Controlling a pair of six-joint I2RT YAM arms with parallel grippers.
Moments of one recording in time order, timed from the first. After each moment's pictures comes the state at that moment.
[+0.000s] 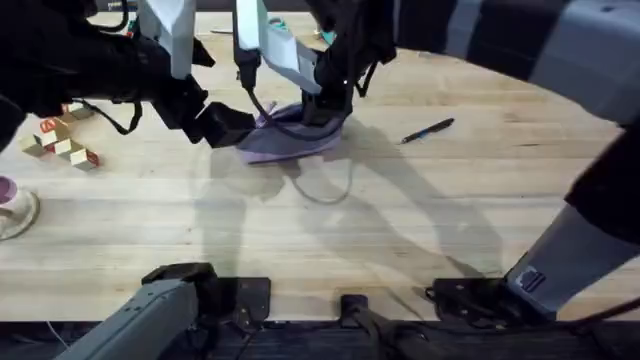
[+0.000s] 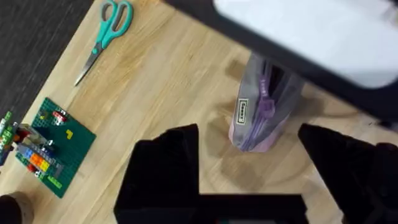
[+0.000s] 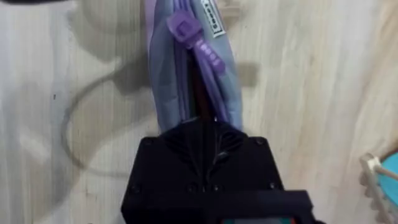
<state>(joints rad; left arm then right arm) 0.08 1.12 1.11 -0.96 0.42 0.95 0.66 1.97 1.65 -0.89 -0.27 -0.98</state>
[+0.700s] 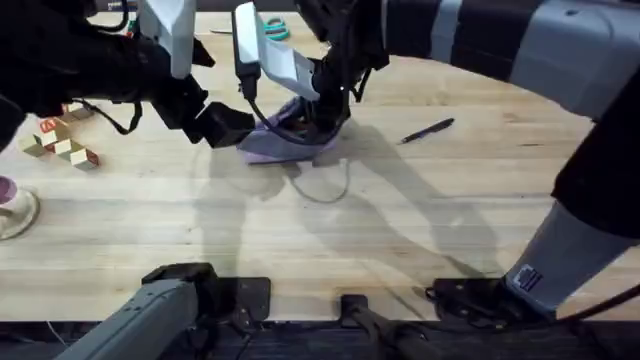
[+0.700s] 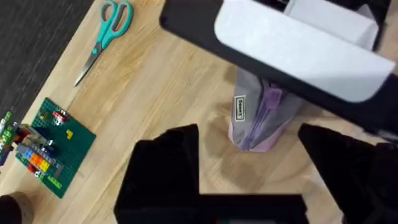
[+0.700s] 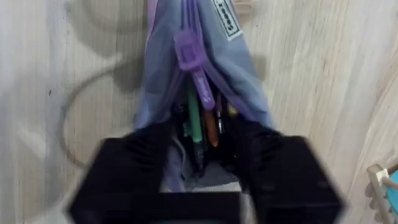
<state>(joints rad) 0.08 1.12 1.11 -0.96 0.42 0.95 0.67 2.01 1.65 -0.88 -0.27 -0.99</state>
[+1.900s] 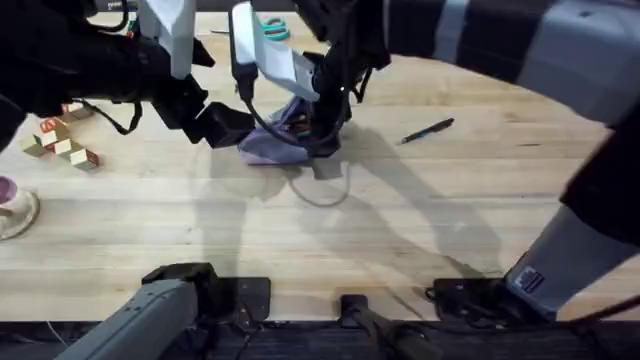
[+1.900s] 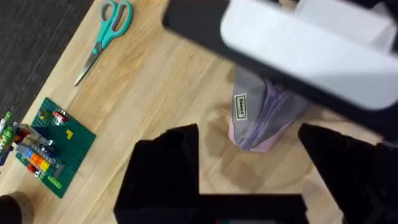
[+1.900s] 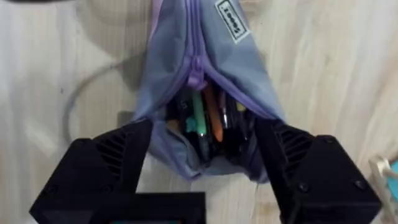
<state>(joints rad) 0.08 1.12 1.11 -0.96 0.42 0.95 0.68 1.98 1.65 -0.91 -0.26 -0.97</state>
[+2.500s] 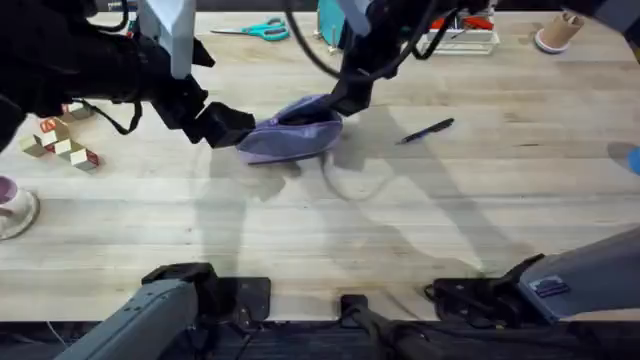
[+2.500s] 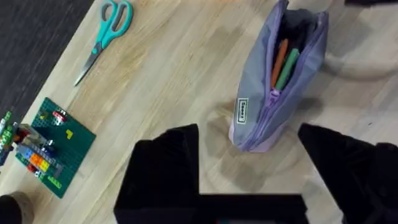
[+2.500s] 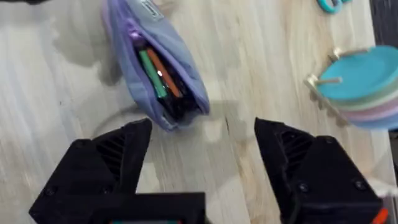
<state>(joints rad) 0.08 1.12 1.11 -0.96 0.42 0.95 0.54 1.72 1.65 -0.96 -0.26 -0.74</state>
